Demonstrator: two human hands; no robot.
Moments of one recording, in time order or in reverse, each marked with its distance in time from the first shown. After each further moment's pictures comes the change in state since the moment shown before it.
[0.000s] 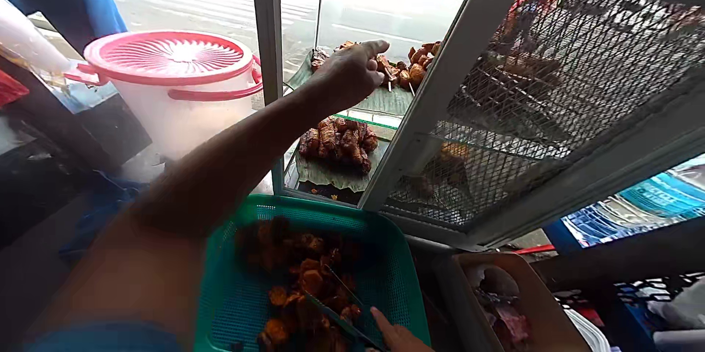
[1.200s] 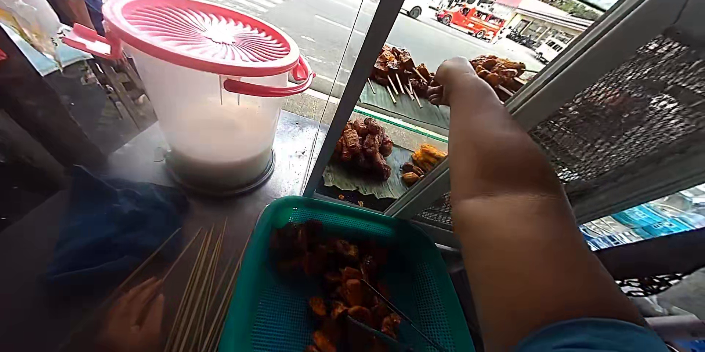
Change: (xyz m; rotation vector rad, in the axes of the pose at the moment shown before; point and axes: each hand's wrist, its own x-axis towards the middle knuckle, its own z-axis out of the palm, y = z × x) left_hand -0.477 -0.268 0.039 0.158 0.539 -0.655; right_hand 0.324 -0.155 -0.342 0.464 0.861 0.500
